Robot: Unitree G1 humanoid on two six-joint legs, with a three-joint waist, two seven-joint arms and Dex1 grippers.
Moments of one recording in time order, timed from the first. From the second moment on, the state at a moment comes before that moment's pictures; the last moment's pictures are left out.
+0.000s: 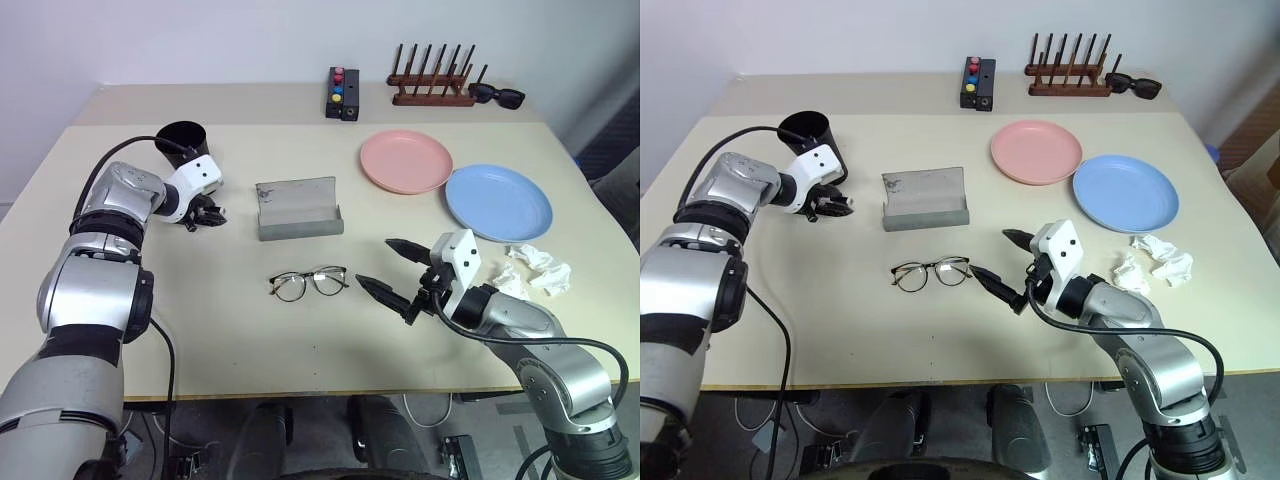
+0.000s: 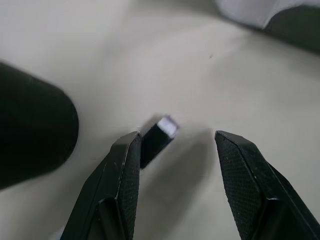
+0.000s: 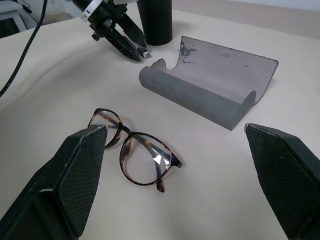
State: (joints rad) left arm -1.23 0.60 -0.19 1.35 0.35 0.01 -1.02; right arm -0.06 -0.53 -0.01 -0.56 0.52 0.56 0.59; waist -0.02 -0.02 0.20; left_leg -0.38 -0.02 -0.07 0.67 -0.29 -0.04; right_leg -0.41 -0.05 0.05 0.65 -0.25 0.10
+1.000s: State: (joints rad) left arm -1.23 0.62 -0.19 1.35 0.34 -0.06 -1.20; right arm -0.08 -0.53 0.00 -0.55 0.51 0.56 0.60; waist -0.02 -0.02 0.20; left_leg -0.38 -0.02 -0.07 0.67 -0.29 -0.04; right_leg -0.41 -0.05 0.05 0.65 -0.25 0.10
